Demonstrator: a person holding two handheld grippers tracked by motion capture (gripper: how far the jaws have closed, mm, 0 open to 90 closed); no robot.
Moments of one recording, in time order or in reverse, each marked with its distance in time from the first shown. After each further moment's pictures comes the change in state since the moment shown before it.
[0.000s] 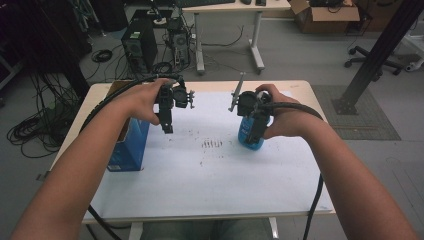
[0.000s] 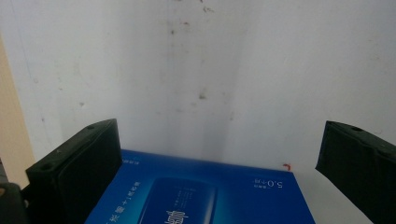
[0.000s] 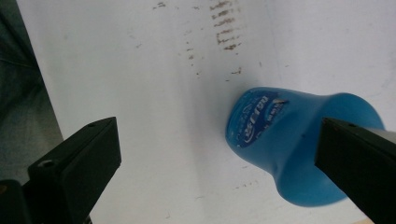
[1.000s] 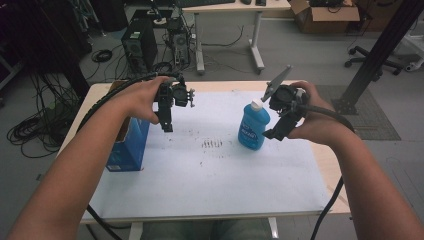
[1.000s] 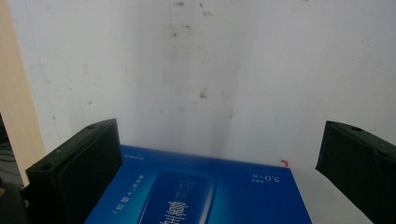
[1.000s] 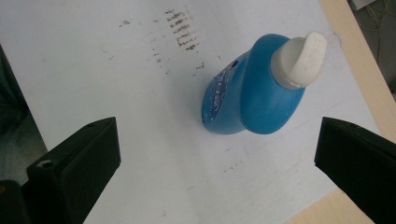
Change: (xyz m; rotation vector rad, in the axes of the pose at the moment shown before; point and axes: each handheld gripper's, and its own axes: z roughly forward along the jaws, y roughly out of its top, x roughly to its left) left arm -0.006 0.002 -0.014 -0.002 0.024 0.007; right arm 0.003 -0.066 -0.034 -0.187 -0.122 0.174
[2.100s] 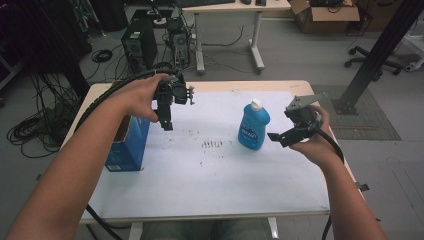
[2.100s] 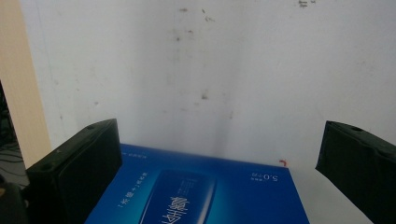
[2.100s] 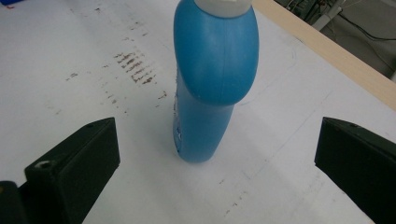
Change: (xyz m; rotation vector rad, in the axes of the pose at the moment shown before) left arm -0.001 0.000 -0.010 -0.020 0.009 -0.005; right arm -0.015 -0.086 0.062 -0.353 -0.088 0.288
